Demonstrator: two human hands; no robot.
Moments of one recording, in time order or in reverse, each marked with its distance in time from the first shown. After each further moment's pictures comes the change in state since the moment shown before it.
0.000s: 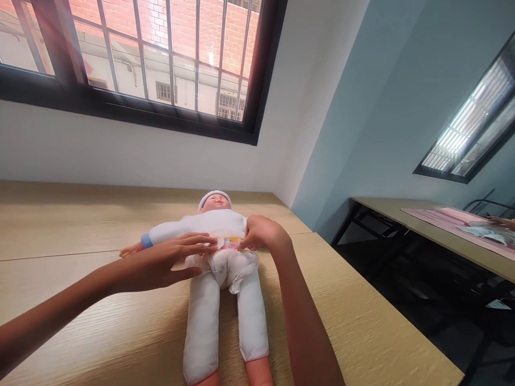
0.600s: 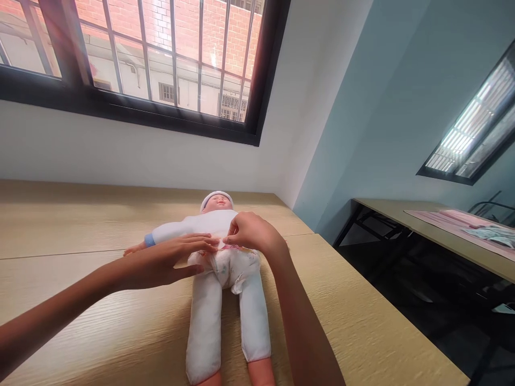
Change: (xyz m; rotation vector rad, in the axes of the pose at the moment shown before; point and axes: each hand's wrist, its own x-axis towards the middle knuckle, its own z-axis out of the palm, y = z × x) left_hand -0.001 0.006 -0.005 0.026 0.033 0.029; right_hand -0.007 -0.019 0.007 0.020 0.128 -0.257
